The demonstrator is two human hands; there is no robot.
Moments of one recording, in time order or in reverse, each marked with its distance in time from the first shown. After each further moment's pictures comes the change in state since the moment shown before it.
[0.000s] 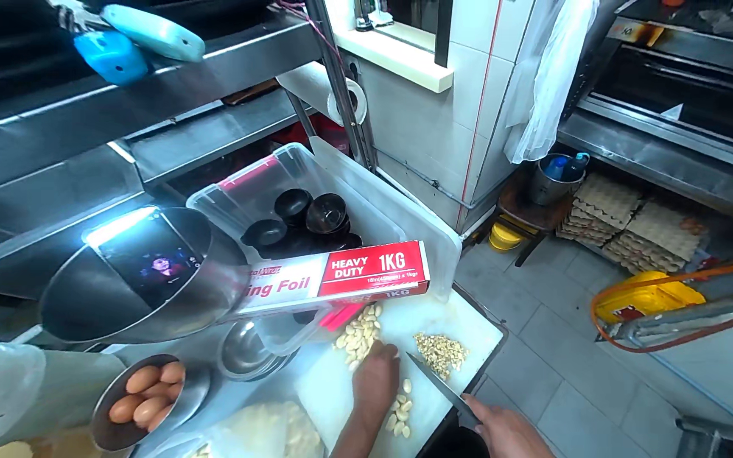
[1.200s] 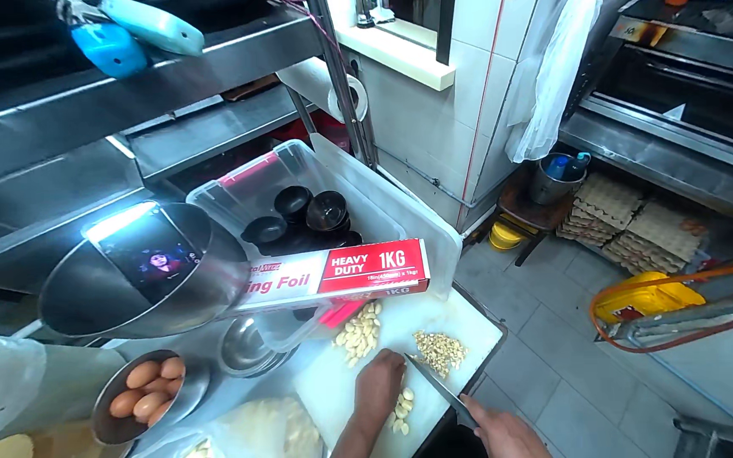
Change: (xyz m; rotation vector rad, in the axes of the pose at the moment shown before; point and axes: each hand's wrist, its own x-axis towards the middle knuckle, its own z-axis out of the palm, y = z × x) left_hand -0.012 -0.008 0.010 -0.082 0.011 0.161; right_hand -0.009 -0.011 -0.004 -0.032 -0.021 0.007
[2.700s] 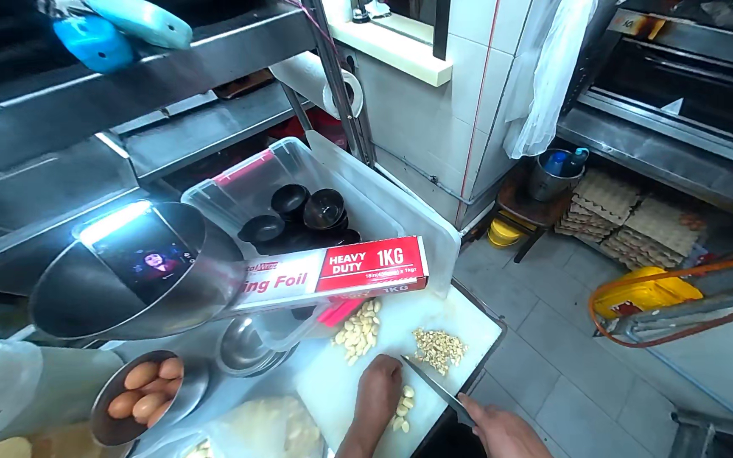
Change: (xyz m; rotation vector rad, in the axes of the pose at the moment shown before) left_hand -0.013 -0.005 0.016 -0.157 0.135 -0.003; right_hand -0.002 -0.001 0.004 -0.025 0.018 -0.021
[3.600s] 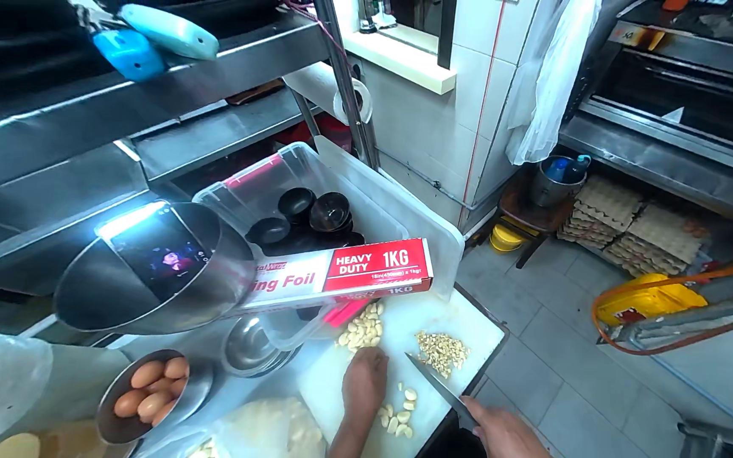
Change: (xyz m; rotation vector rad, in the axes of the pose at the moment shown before) left_hand 0.016 -0.021 -0.017 0.015 0.097 -0.225; right_hand 0.013 0.007 0.009 0.041 -0.018 0.000
